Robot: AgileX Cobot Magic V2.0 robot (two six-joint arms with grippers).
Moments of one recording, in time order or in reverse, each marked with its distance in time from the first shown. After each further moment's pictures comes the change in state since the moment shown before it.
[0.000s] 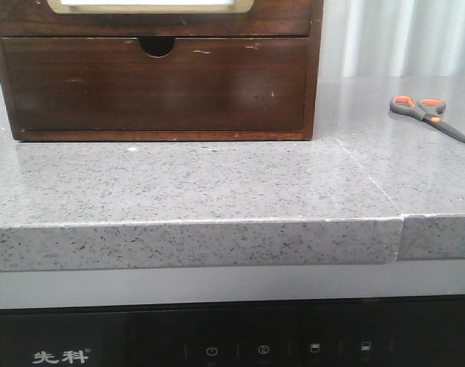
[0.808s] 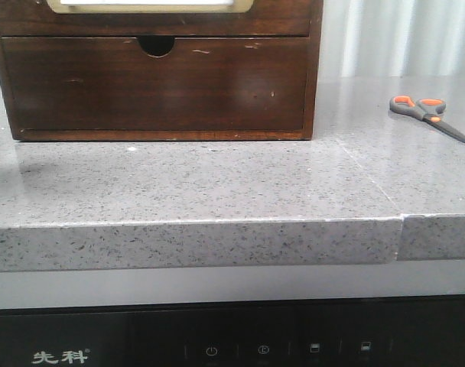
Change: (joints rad) left arm 0.000 0.575 0.000 -1.300 -0.008 0.703; right arm 0.000 0.000 0.000 -0.002 0.000 0.000
